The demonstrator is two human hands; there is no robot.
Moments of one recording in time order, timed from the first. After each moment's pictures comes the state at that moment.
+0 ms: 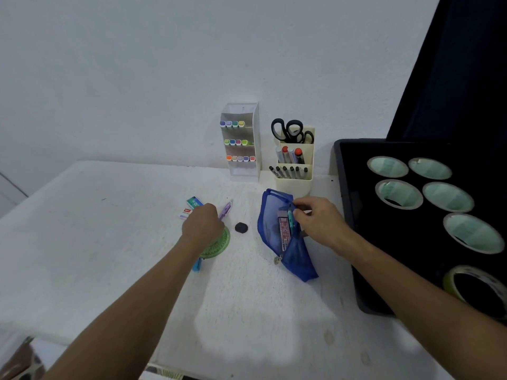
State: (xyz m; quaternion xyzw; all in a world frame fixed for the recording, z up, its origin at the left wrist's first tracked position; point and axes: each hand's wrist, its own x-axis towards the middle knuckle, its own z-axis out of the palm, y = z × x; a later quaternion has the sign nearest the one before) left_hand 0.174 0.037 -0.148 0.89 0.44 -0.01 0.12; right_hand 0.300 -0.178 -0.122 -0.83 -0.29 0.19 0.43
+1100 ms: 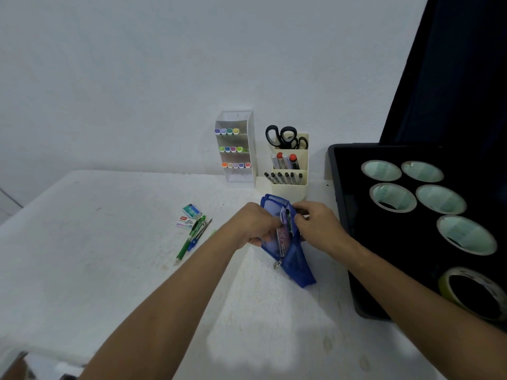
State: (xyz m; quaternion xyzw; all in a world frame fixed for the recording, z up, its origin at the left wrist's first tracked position) left_hand 0.221 -0.053 -0.091 0.79 0.37 -0.06 0.49; right_hand 0.302 -0.179 -0.122 -0.82 -0.29 0.18 0.45
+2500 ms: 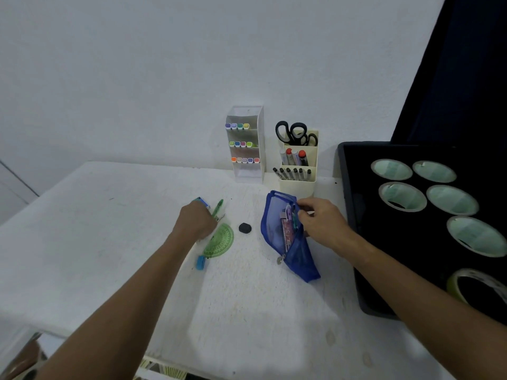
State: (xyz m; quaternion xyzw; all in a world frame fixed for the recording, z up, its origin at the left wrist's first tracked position) left_hand 0.151 0.039 -0.115 0.86 0.47 0.01 0.20; right_hand 0.301 -0.178 -0.126 -0.84 -0.29 0.17 0.43
